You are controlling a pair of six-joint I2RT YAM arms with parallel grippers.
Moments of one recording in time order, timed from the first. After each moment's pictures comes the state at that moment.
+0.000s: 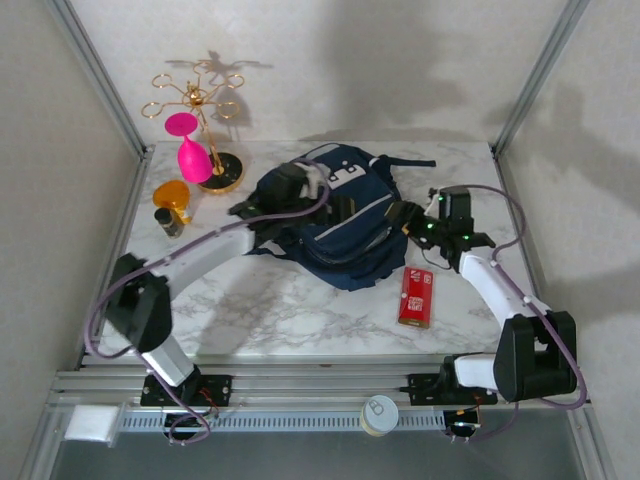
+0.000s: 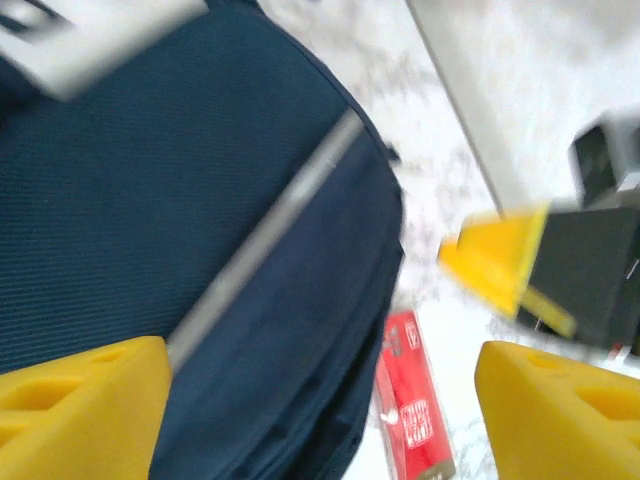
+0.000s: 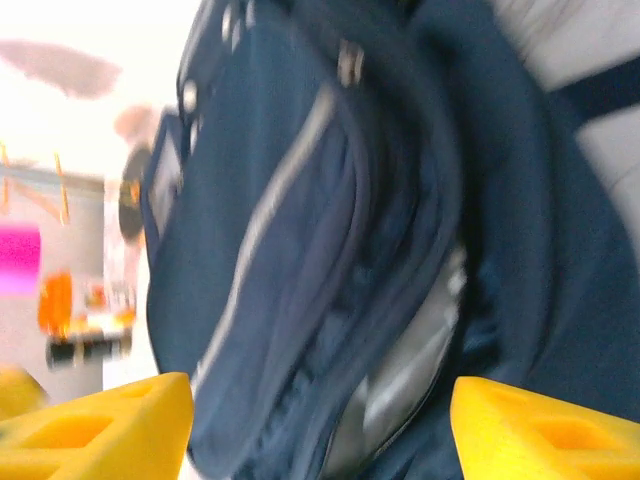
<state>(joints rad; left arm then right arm) -0.59 1.62 1.29 -0.20 0.25 -0.61 0.20 1.31 0.86 -0.24 -0.43 0.74</state>
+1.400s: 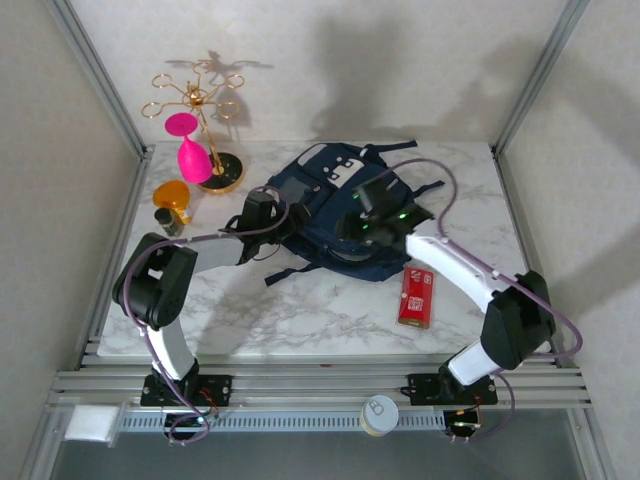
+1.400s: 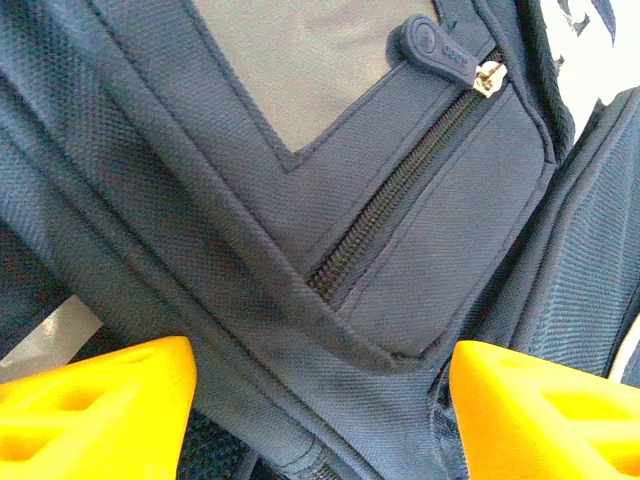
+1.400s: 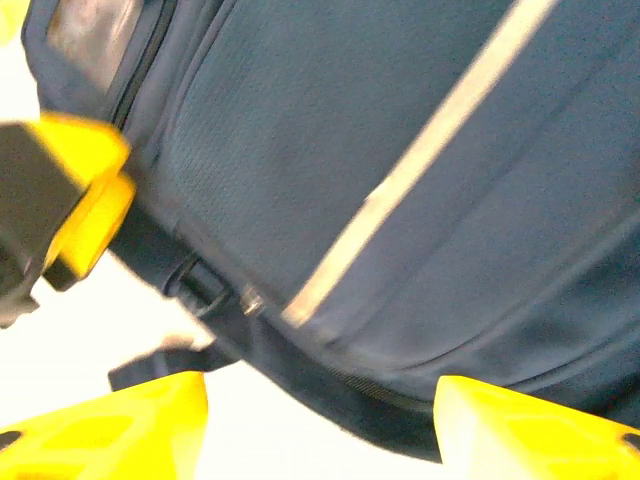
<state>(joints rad) -0.41 1.80 0.95 0.26 0.22 -0.98 0.69 1.55 1.25 -0.67 0.06 0.71</state>
